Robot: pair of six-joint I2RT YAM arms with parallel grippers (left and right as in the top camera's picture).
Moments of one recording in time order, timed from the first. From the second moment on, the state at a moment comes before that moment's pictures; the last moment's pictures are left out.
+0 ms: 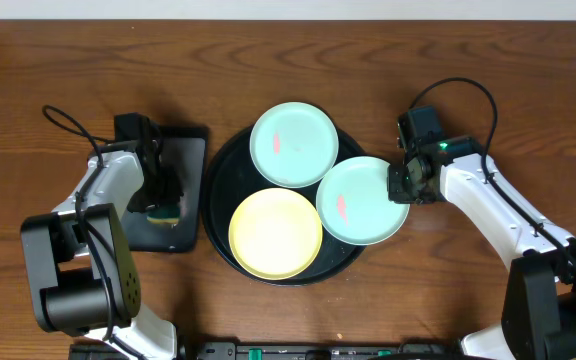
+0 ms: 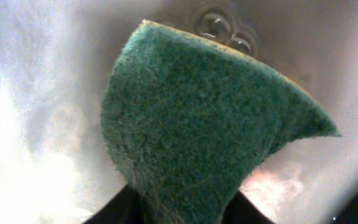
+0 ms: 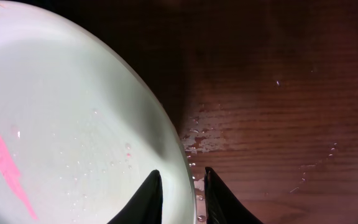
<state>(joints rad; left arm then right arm) 0.17 1.79 1.02 -0.69 -0.03 -0.18 0.28 1.67 1.09 -0.82 0.04 0.31</state>
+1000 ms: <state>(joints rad) 0.17 1.66 1.02 -0.71 -0.04 -0.17 0.28 1.67 1.09 -0.82 0.04 0.31</state>
